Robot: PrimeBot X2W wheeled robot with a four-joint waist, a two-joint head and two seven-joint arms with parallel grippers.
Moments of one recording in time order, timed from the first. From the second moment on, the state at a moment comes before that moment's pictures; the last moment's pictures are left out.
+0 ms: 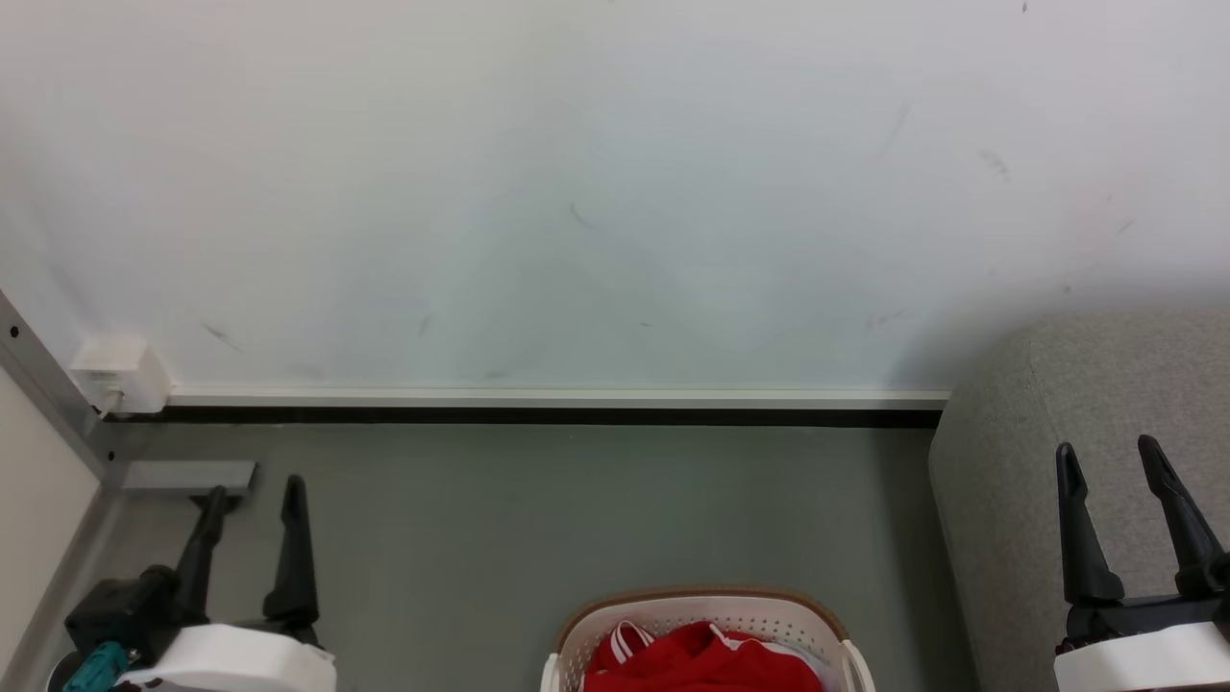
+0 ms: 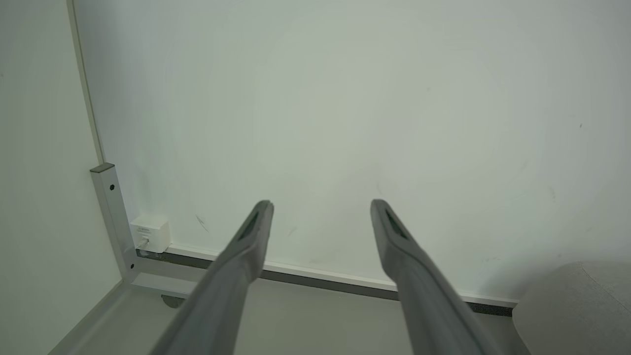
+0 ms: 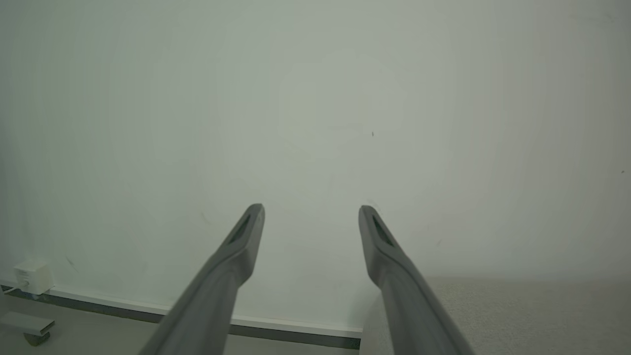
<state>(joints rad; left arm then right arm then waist) -0.08 0.33 -0.17 0.12 -0.49 0.16 -0.26 -0.10 -0.15 -0.02 0.14 0.22 0.13 -0.26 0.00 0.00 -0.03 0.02</state>
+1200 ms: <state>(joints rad) -0.40 0.15 -0.39 0.44 -0.33 -0.07 -0.13 -0.28 -0.16 -0.09 0.07 0.22 0.13 -0.26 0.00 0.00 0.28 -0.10</state>
